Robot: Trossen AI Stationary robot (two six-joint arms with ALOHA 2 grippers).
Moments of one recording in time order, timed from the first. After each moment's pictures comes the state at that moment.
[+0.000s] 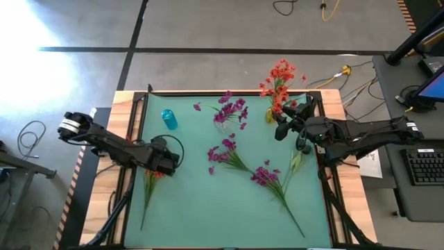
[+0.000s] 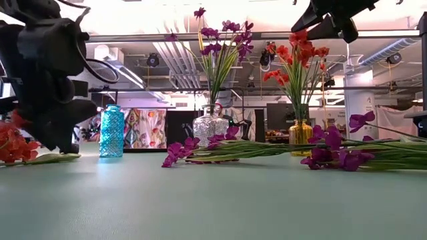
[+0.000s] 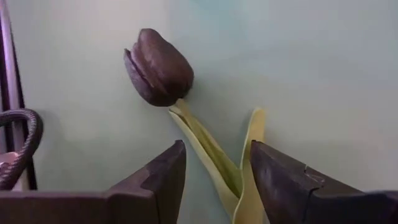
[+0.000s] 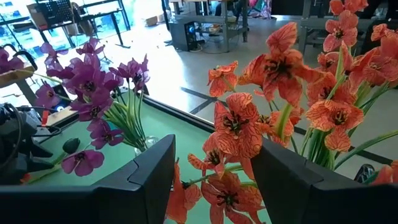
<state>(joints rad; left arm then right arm) -0.29 1.30 0.53 -0.90 -0.51 -1.56 0.05 0.84 0.74 -0.23 0.80 0.40</state>
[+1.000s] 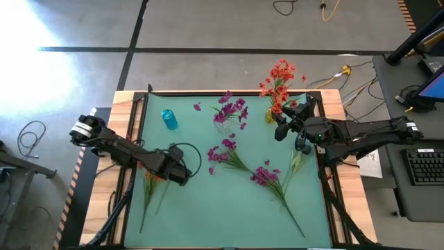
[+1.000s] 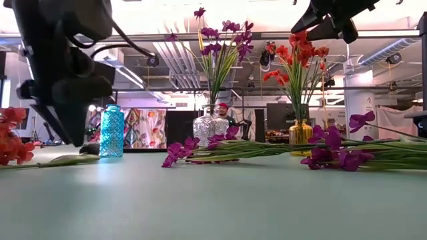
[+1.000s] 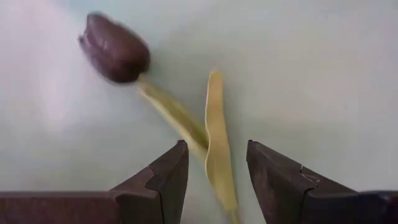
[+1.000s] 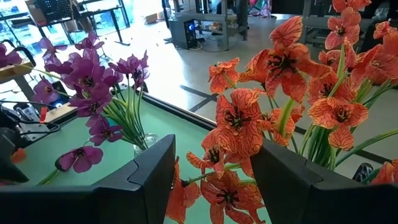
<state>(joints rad) -0.38 1.49 0.82 -0.91 -0.34 -1.35 0.05 0.85 0.74 -0.24 0.80 0.40</state>
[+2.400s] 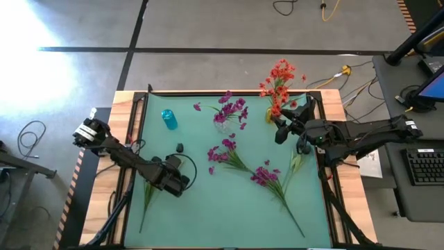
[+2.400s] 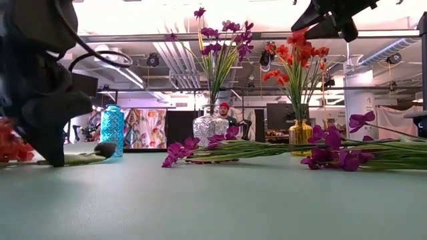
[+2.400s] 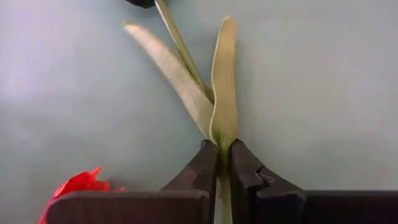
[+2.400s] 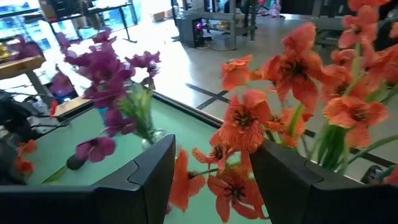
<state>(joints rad) -0.51 1.56 0.74 -0.79 -0.38 -1.50 0.09 0.85 0.74 -0.24 0.80 0.39</state>
